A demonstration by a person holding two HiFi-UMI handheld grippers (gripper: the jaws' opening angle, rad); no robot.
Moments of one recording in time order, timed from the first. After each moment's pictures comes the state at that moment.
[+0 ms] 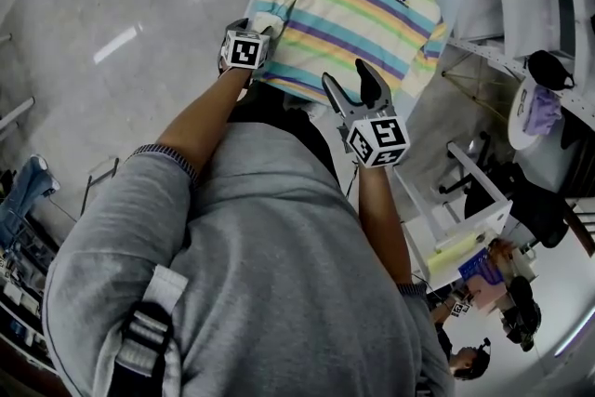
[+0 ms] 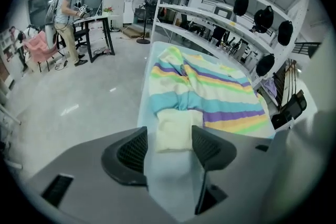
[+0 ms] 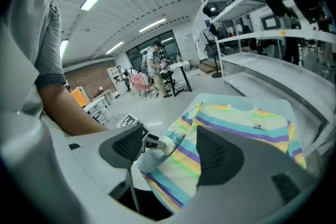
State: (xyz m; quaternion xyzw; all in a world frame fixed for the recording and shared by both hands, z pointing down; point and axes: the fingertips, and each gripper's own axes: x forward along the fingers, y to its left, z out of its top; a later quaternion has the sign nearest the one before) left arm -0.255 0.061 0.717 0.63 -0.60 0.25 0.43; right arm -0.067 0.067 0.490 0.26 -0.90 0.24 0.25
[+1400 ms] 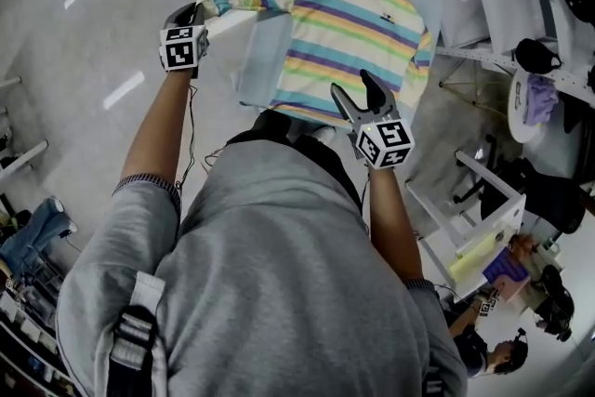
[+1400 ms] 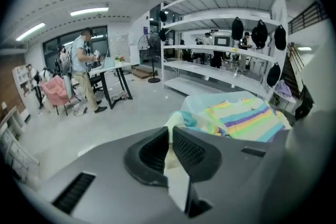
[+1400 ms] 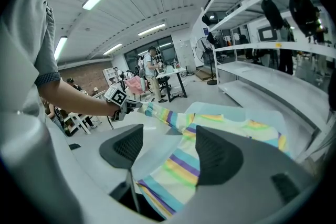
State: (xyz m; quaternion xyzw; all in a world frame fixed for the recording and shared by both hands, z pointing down) left arm -0.445 -0.010 0.555 0.64 -0.70 0.21 0.24; right arm -0.058 0.048 0.468 0.29 -0.90 0.21 0.24
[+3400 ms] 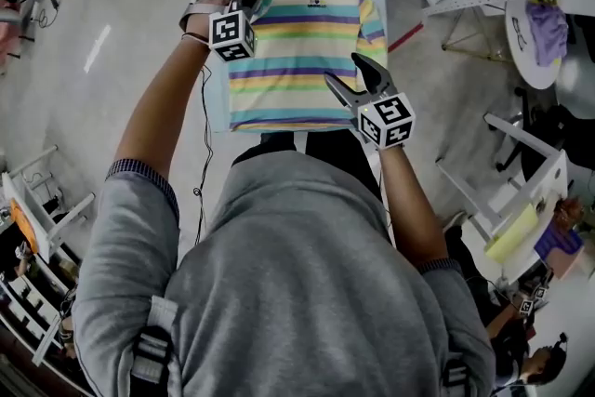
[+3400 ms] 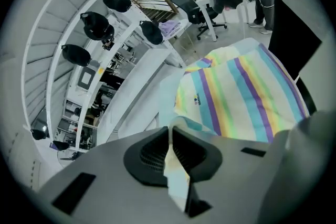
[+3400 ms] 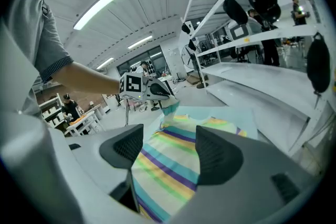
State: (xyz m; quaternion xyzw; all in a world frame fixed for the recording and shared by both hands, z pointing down) left arm -0.036 -0.184 0.517 0.77 -0.23 0.54 -0.24; right arm 0.131 -0.029 0.487 0.32 -0.90 0.25 0.18
